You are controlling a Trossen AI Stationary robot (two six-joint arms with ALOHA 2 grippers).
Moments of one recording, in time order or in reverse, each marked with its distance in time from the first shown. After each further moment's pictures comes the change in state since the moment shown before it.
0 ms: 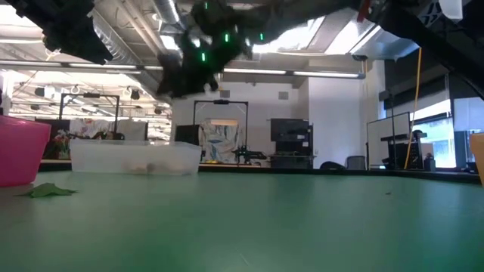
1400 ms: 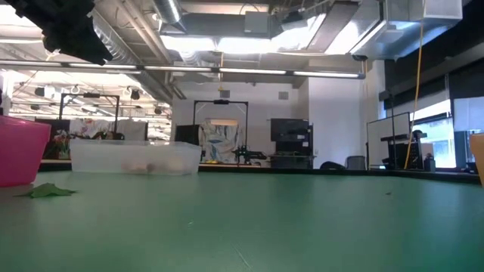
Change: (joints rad) left arm -0.001 0.000 0.000 -0.005 0.000 -0.023; right arm 0.141 -0.911 0.109 -1.133 -0.116 -0.136
